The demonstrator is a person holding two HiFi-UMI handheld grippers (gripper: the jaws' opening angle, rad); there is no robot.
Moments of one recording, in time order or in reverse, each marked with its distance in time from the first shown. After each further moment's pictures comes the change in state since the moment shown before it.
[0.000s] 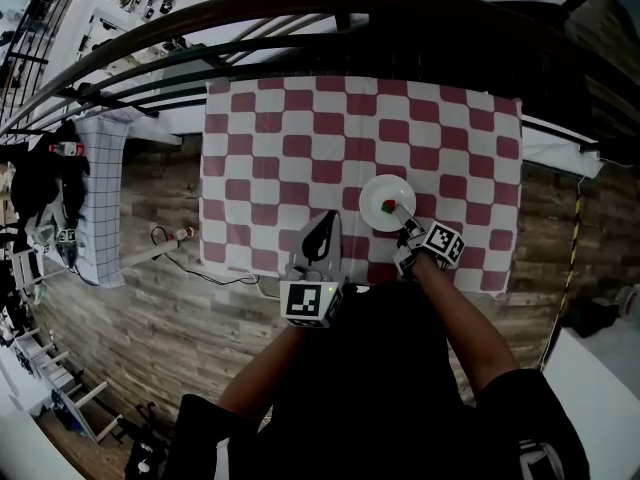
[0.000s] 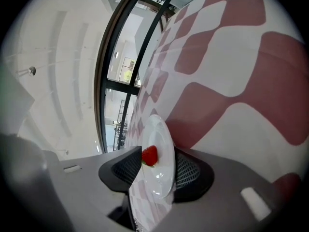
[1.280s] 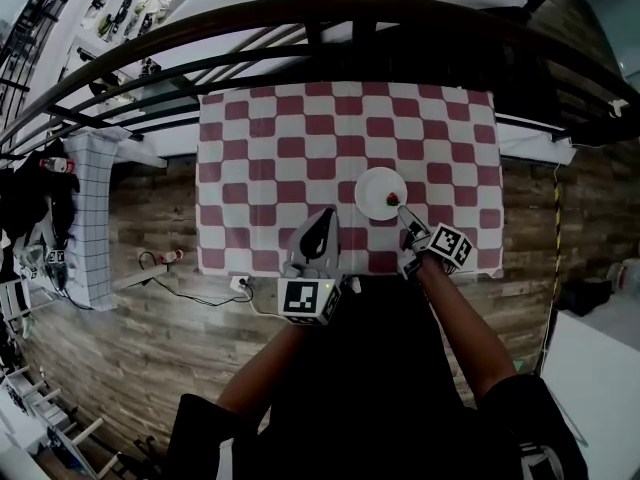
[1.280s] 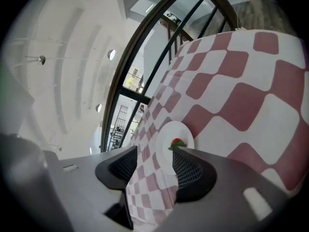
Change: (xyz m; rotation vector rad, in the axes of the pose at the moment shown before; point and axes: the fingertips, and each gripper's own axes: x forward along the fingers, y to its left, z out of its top) left arm -0.056 0.002 0.009 -0.023 -0.096 -0.101; right arm -0.074 0.051 -0.018 -0.095 -0.129 -0.057
